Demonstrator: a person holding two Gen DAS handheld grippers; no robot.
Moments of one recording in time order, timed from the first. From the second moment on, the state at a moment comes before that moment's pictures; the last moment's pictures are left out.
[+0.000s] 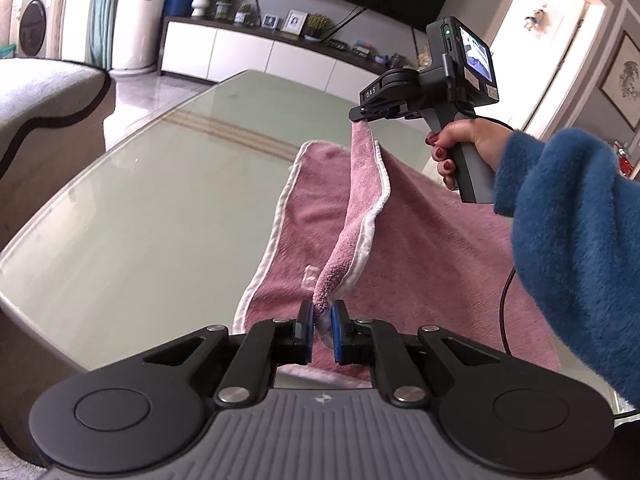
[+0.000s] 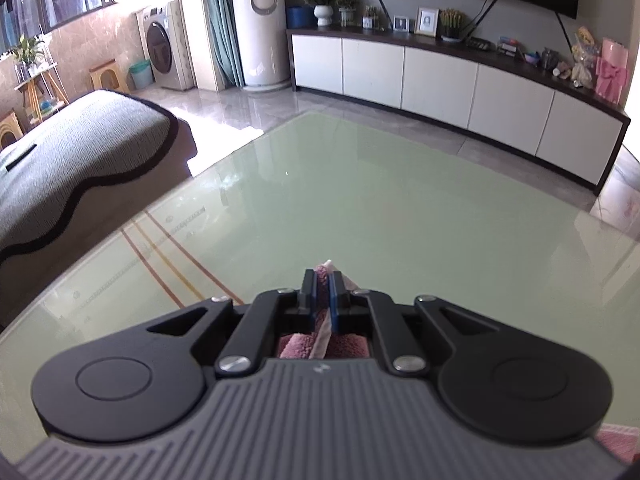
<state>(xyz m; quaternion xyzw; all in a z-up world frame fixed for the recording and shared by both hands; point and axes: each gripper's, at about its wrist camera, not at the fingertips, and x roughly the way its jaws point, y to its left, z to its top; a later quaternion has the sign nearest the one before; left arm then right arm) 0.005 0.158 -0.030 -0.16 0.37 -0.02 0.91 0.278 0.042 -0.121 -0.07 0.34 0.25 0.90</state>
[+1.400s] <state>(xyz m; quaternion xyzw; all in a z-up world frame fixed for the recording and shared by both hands) 0.006 0.162 -0.007 -0.10 0.39 -0.01 0.91 0.131 -0.123 -0.101 -0.04 0.38 0.18 0.91</state>
